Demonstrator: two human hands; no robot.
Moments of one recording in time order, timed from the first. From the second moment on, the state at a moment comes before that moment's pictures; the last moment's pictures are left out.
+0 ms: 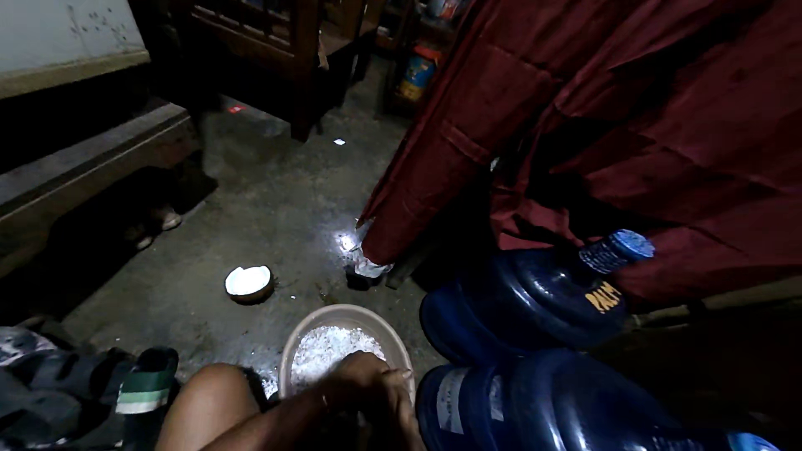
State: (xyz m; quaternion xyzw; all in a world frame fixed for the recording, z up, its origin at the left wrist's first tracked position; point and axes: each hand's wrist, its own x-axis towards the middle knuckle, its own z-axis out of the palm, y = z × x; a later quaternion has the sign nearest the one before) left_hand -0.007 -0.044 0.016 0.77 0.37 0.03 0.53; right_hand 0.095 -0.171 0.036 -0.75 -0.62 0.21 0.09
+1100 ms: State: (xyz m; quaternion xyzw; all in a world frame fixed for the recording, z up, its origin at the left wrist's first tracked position) left_hand -0.003 -0.031 0.005 0.71 0.42 0.01 0.56; right_hand 0.086 -0.158 0.041 -0.77 -0.60 0.21 0.05
